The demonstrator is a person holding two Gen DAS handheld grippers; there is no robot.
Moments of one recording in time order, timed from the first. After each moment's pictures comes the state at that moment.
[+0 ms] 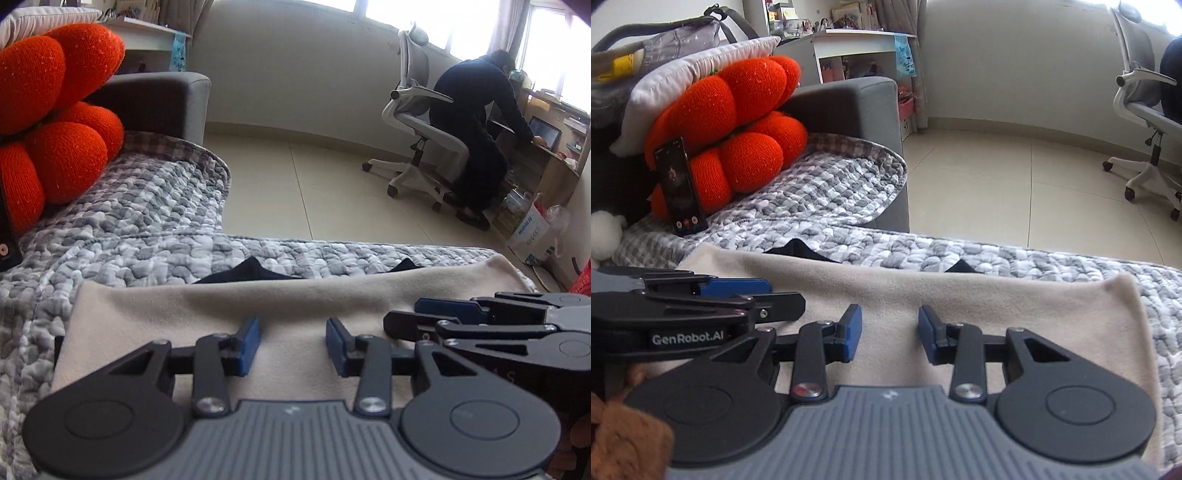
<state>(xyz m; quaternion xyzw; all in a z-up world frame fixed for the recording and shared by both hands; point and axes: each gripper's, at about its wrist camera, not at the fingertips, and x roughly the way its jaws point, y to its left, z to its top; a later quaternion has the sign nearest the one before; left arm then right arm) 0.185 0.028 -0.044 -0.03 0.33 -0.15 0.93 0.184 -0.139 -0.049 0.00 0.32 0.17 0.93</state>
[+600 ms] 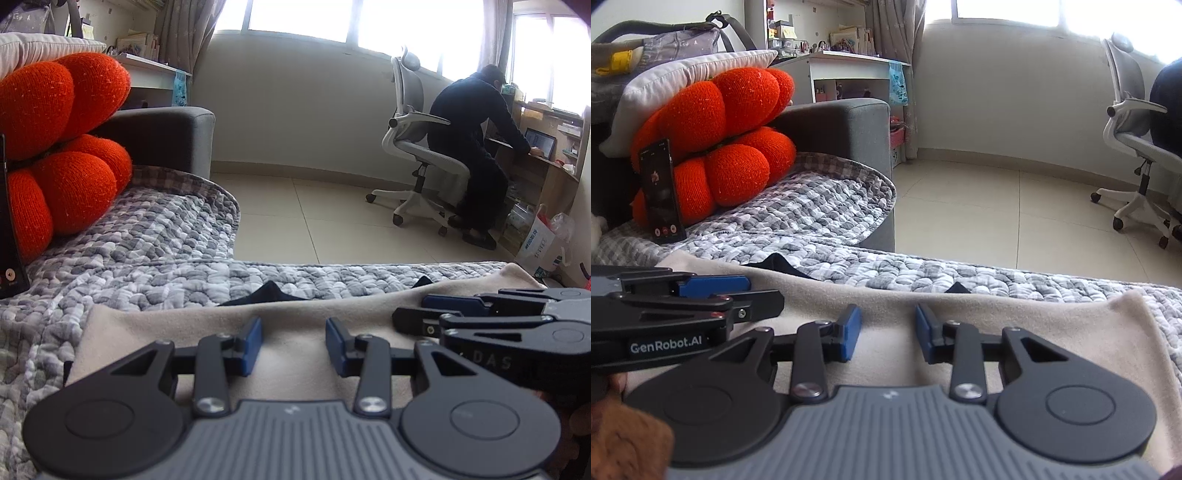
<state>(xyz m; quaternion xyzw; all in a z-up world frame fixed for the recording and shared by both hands) 0.181 0.039 -0.050 -0.02 0.28 -0.14 0.95 0.188 -0.144 -0.063 0.01 0.27 0.16 0.95</state>
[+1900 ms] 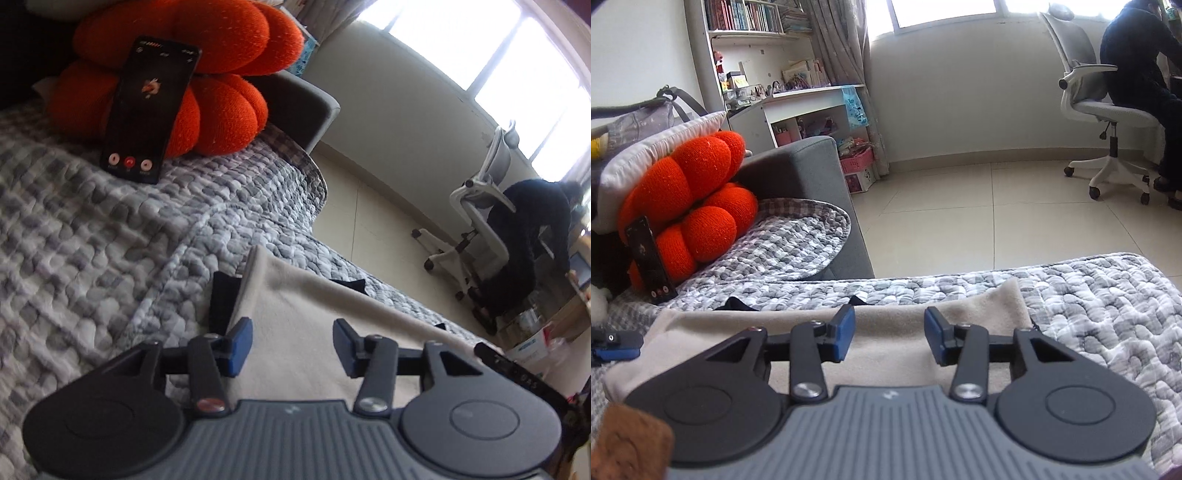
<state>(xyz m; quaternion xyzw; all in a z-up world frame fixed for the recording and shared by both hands) 0.118 0.142 -0.020 -0.27 0.34 -0.04 0.90 0.168 -0.222 -0.037 0.10 0.25 0.13 0.95</state>
